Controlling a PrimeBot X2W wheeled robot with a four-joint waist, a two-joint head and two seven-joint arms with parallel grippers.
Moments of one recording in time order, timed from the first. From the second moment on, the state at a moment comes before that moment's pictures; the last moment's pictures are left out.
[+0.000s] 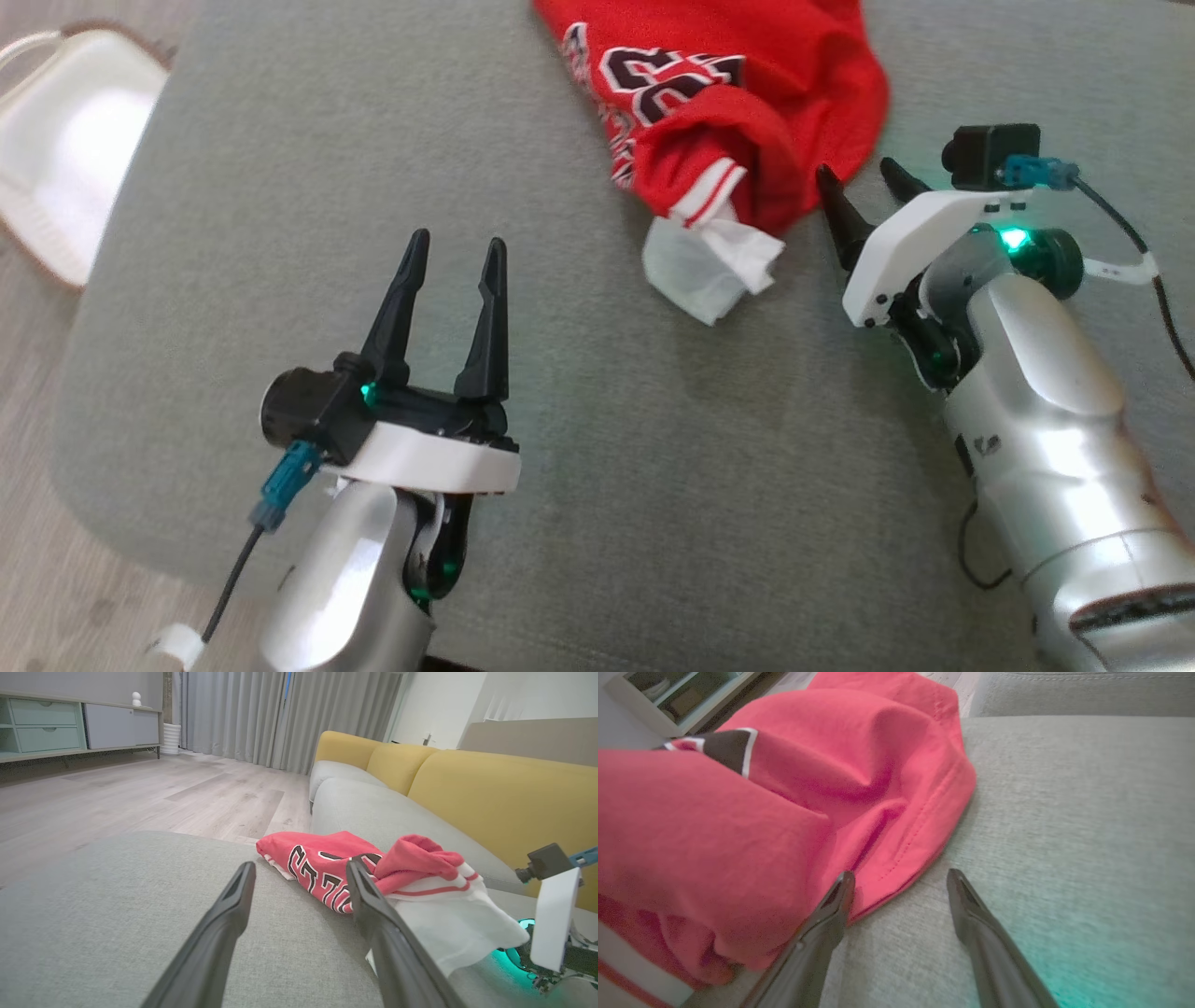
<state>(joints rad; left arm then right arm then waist) -0.33 0.04 -0.36 0.24 -0.38 -0.05 -0.26 -0.76 -0.08 0.20 0.87 0.32 0.13 0.14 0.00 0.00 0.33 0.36</state>
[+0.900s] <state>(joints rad) -0.34 0.04 -0.36 0.25 -0.38 -0.03 -0.26 -0.87 -0.36 0.35 1.03 0.37 0.13 0.05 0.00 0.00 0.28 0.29</state>
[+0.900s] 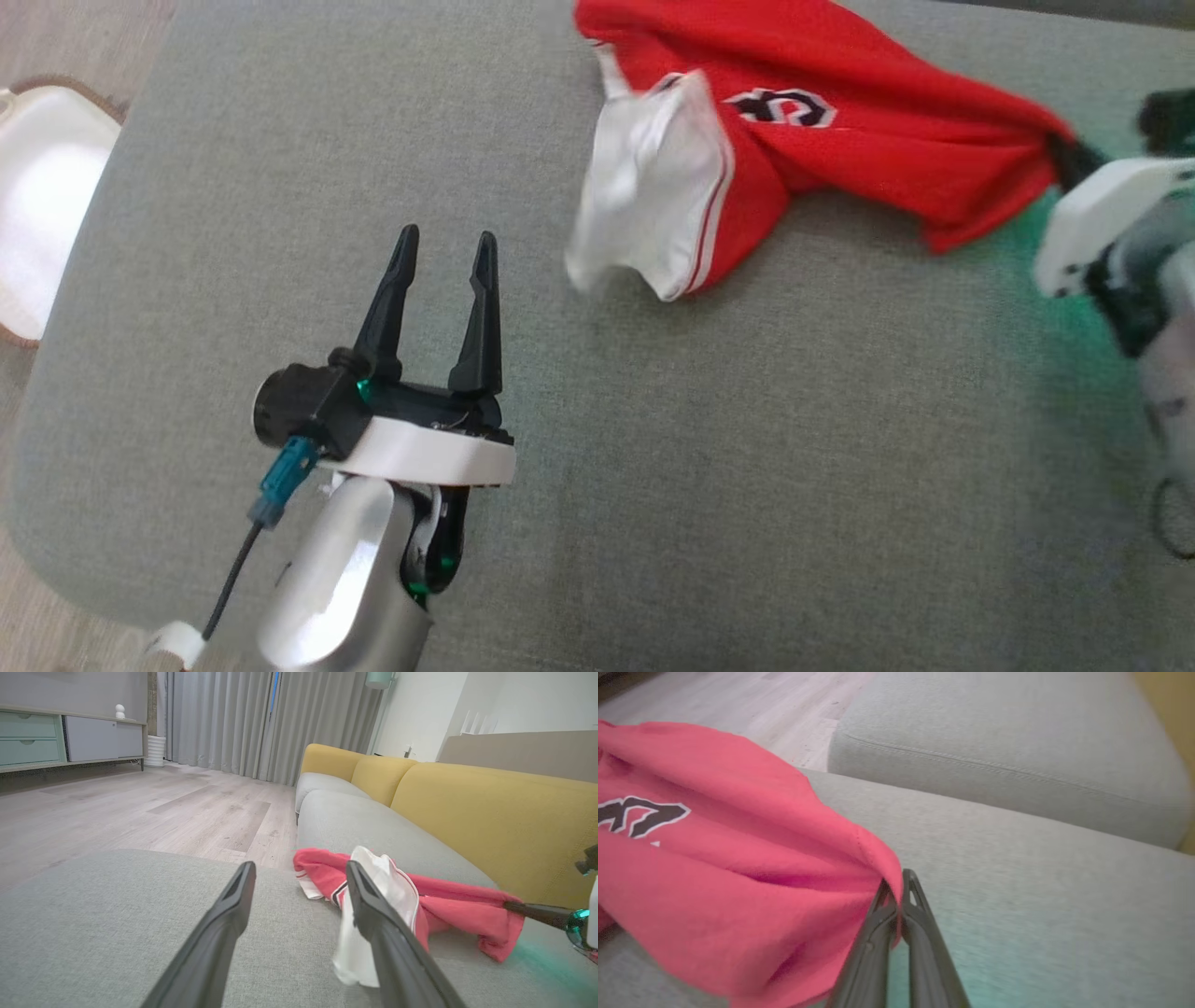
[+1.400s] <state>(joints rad) -0.34 0.04 -0.33 0.25 -0.35 -0.04 -0.26 -0.87 -0.51 0.48 1.02 0.41 0.13 0.06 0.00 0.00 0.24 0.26</state>
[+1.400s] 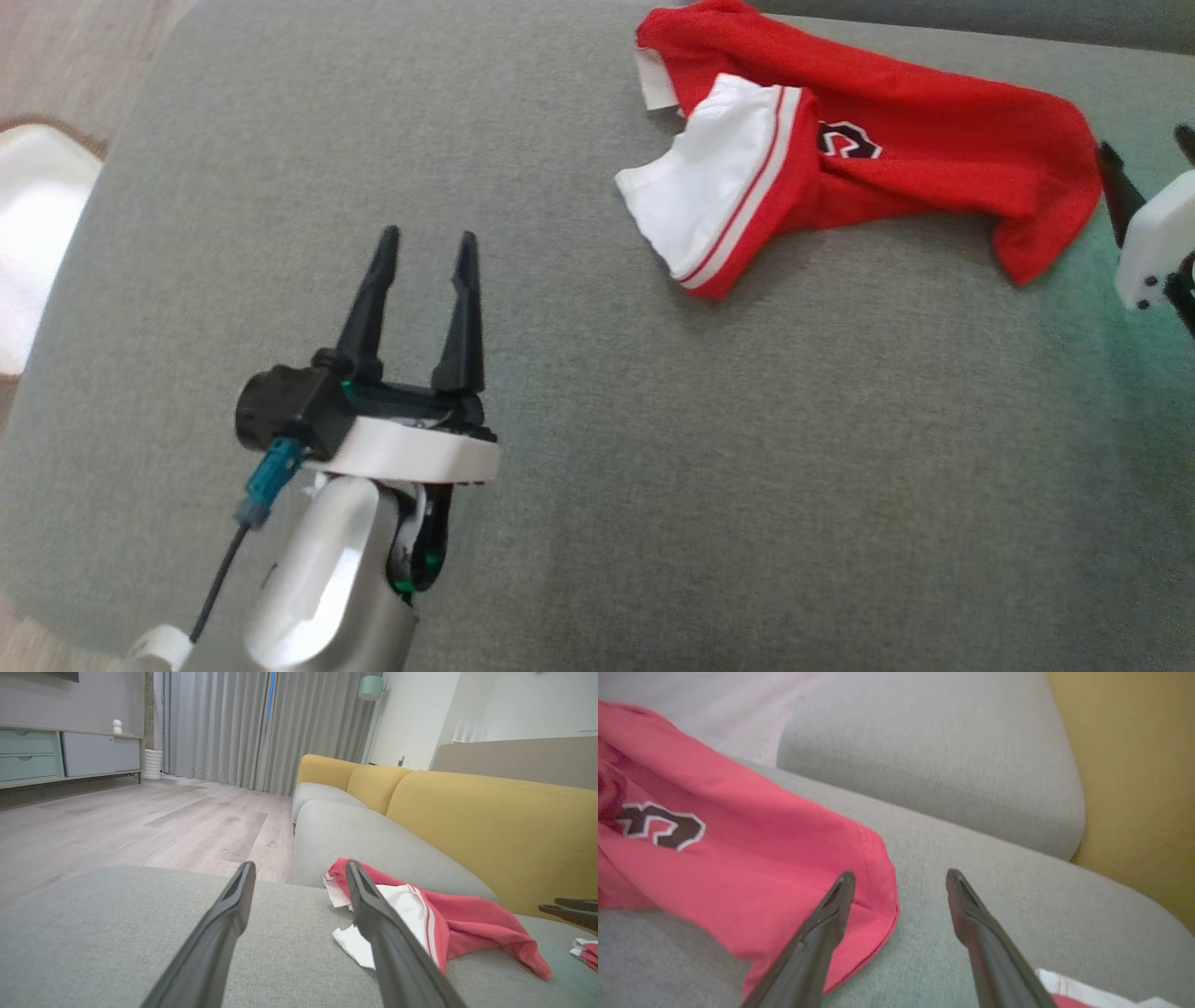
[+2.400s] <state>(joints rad) -0.29 0.04 -0.22 0.33 -0.36 -0.06 -0.26 -0.23 -0.07 0.02 0.37 0.23 0.13 -0.25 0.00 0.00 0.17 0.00</state>
